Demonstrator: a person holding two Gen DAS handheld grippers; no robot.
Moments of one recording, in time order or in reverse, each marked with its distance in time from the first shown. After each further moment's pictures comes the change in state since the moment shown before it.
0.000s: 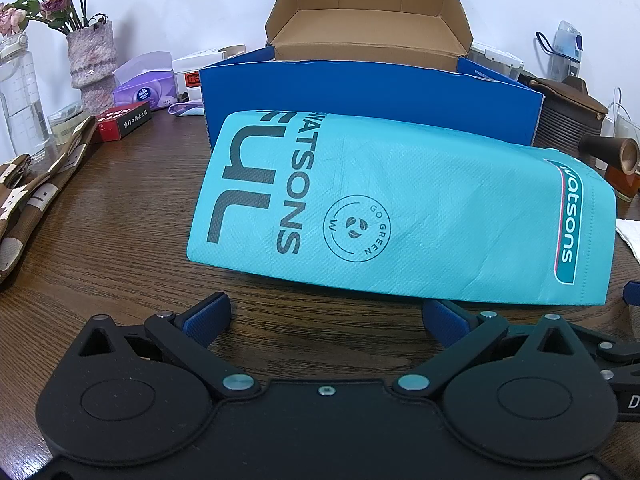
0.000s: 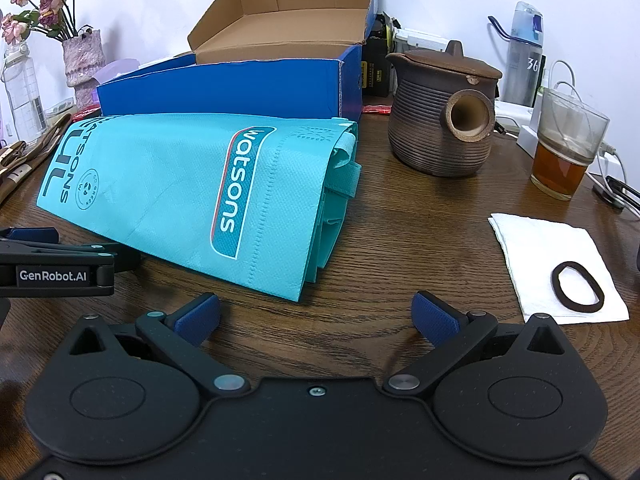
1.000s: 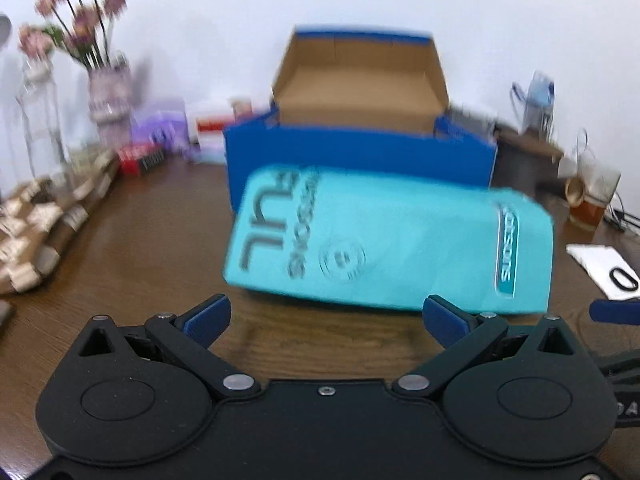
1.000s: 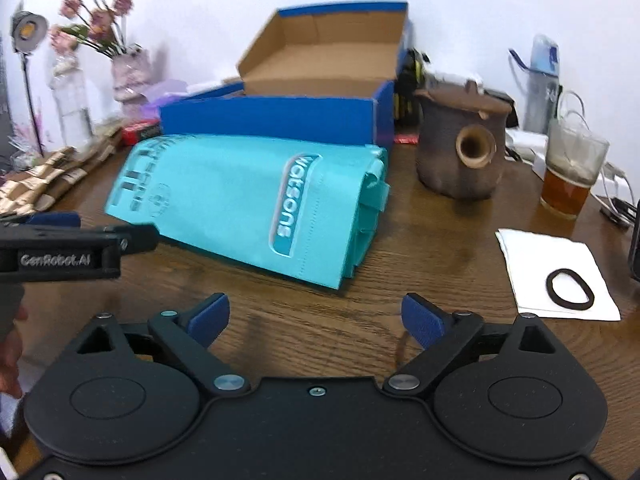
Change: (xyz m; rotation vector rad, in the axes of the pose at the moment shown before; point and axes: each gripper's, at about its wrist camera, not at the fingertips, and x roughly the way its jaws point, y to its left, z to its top) left arm -0.075 0.006 -0.027 0.000 -0.252 0.011; right arm -0.056 -0.002 -0.021 -0.039 -0.111 0.144
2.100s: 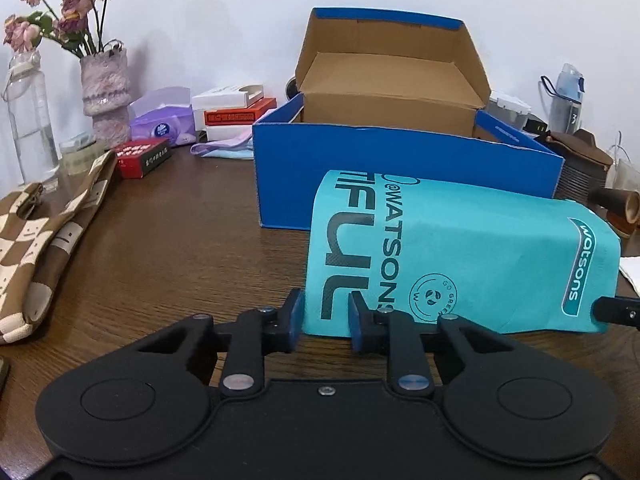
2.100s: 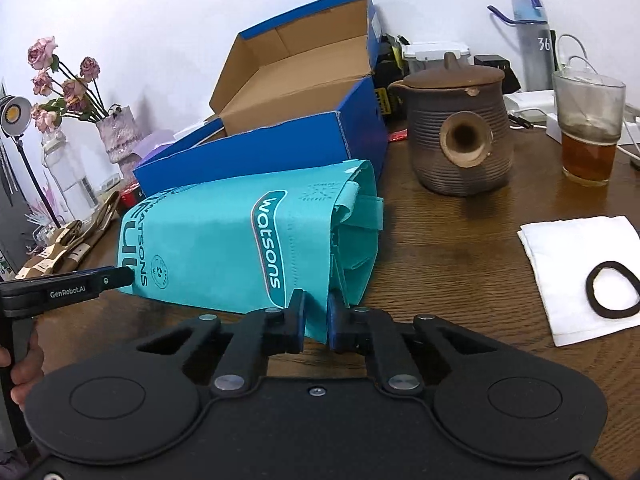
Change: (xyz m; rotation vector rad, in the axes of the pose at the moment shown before) left arm 0.061 0.045 0.027 0.007 0.144 -0.042; right arm 0.040 -0.040 0.022 0.207 -0.004 0.088
